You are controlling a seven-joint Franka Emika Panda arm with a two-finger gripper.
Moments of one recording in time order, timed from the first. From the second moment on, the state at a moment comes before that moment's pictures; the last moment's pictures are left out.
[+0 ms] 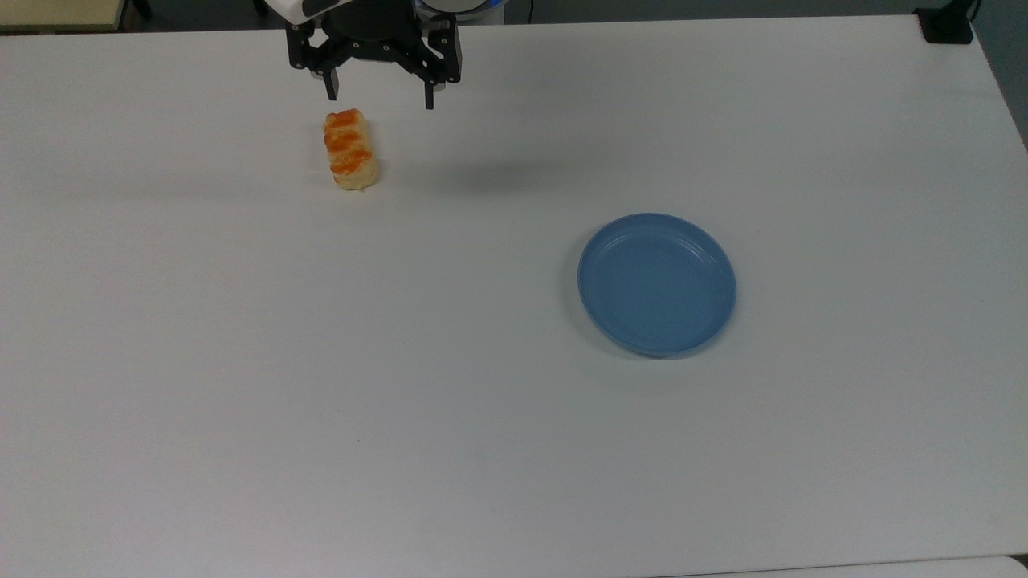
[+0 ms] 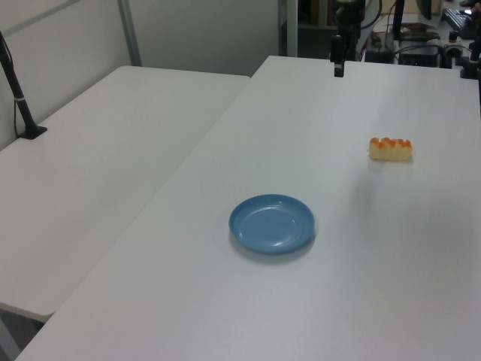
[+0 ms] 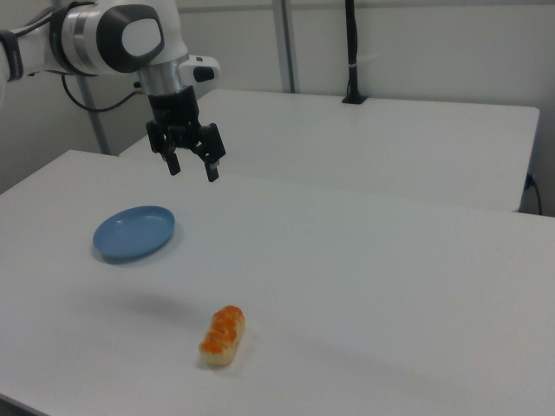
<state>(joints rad) 0.00 0.11 0.00 -1.59 -0.07 1.69 0.03</state>
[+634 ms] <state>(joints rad) 0.02 0.11 -0.01 -1.62 -0.07 1.69 0.02</state>
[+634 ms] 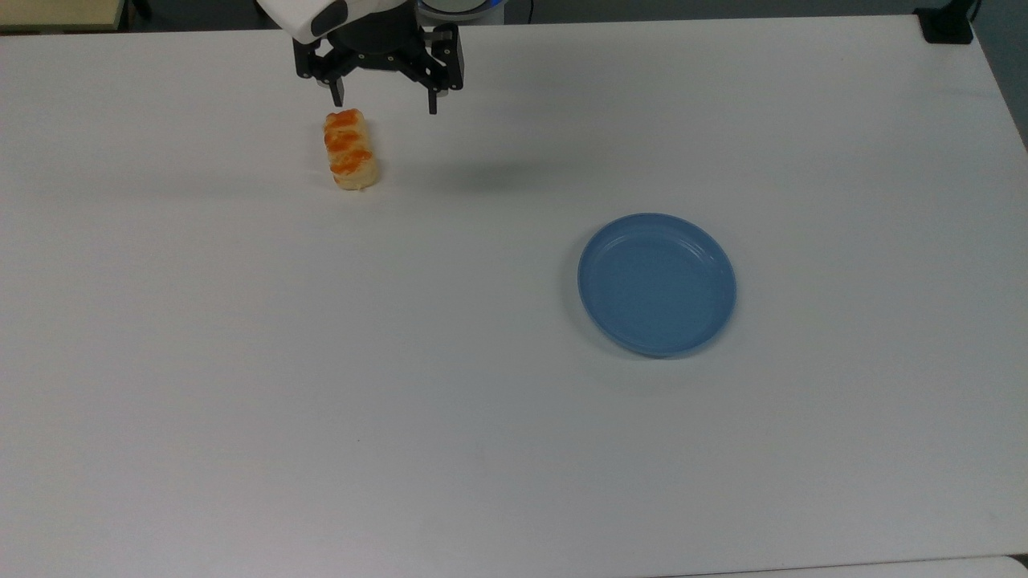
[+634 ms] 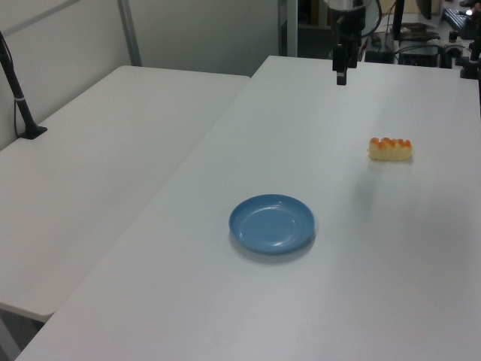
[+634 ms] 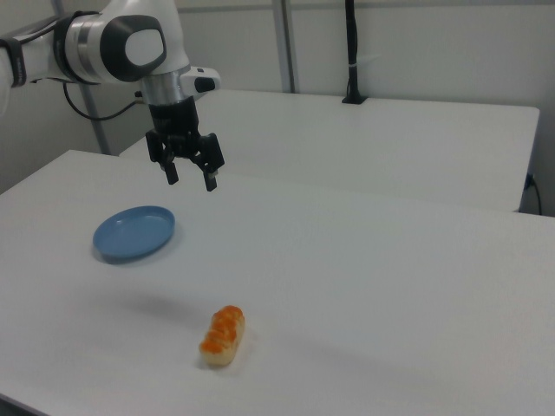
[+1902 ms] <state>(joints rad) 0.13 0.11 -0.19 -1.96 -0.09 1.87 -0.24</state>
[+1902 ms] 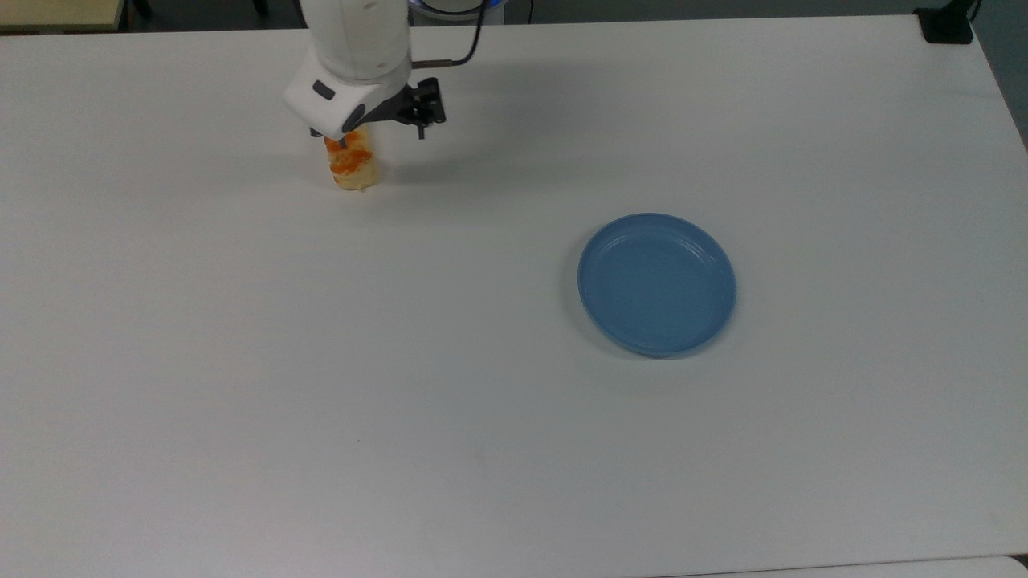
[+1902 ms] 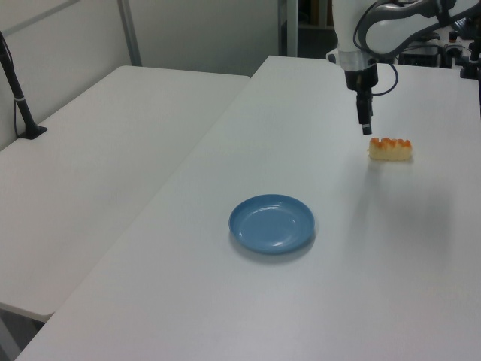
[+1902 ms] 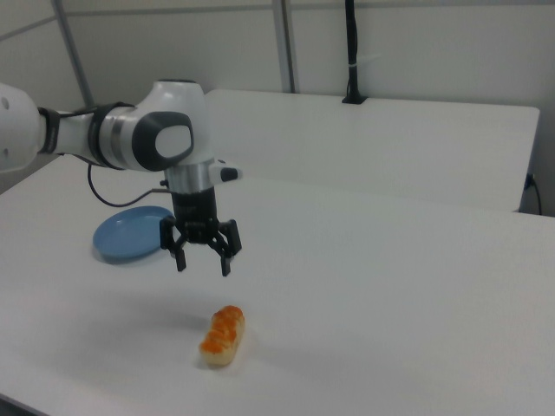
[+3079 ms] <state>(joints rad) 0.15 0.10 -0.29 -2.18 -0.25 2.07 -0.35</state>
